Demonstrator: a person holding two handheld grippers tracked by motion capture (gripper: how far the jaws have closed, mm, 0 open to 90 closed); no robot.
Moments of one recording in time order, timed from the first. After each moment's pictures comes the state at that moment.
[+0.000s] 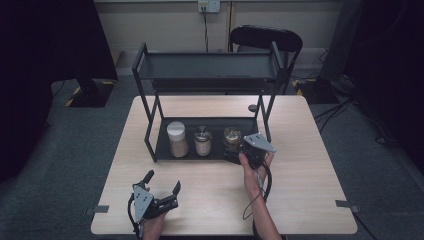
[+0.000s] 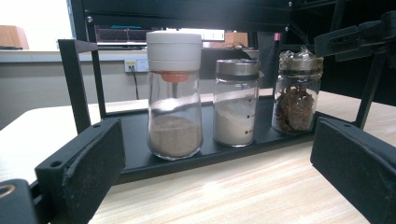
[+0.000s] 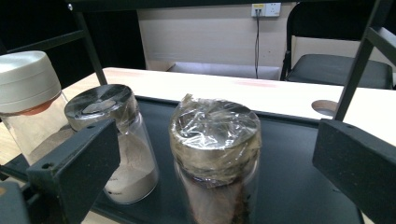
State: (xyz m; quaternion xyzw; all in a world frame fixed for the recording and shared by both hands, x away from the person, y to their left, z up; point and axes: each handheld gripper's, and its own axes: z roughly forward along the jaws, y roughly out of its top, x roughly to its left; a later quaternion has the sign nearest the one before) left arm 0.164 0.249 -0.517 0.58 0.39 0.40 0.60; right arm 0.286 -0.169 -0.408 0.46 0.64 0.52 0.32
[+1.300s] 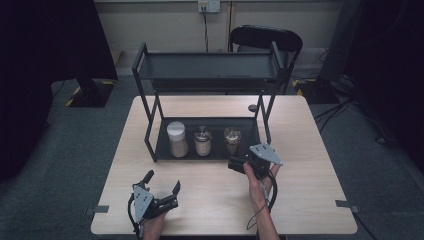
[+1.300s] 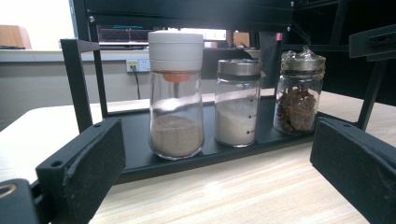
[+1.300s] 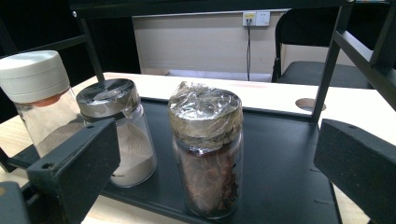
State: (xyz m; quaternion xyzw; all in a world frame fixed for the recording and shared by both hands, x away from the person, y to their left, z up) left arm 0.164 0.248 -0.517 0.58 0.39 0.40 0.60; right arm 0.252 -0.177 -0.417 0.46 0.62 0.53 0.34
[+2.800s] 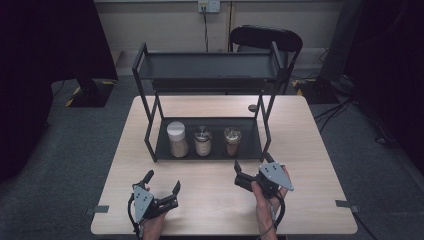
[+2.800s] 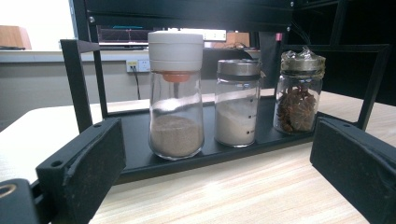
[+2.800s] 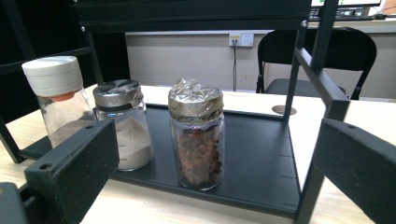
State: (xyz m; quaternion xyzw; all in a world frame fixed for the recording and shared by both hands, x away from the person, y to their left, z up) left arm 0.164 0.248 -0.518 0.58 0.39 0.40 0.59; right arm 0.193 -0.184 -0.431 0.45 0.60 0.54 0.39
